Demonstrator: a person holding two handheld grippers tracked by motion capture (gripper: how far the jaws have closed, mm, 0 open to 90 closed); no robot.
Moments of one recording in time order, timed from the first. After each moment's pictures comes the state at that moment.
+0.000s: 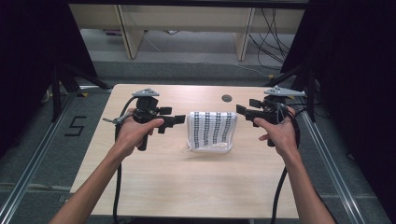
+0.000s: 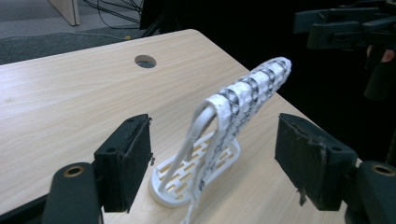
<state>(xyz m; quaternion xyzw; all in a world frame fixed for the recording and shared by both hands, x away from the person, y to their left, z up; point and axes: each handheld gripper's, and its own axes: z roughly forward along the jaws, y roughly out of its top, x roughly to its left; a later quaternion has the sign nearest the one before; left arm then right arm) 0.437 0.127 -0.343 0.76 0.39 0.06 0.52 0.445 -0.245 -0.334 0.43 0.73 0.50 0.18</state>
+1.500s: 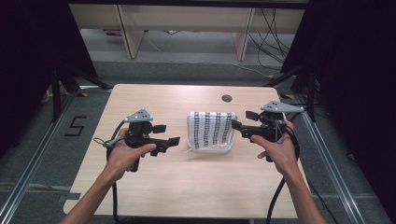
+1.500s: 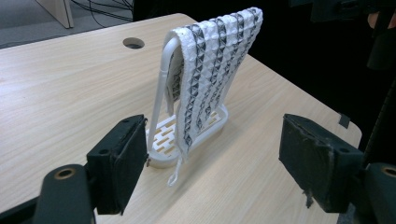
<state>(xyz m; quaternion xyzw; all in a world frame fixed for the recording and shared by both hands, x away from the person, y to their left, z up) 0.385 0.141 -0.365 0.77 0.36 0.08 0.52 0.400 -0.231 -0.341 0.40 0.74 0.51 0.17</state>
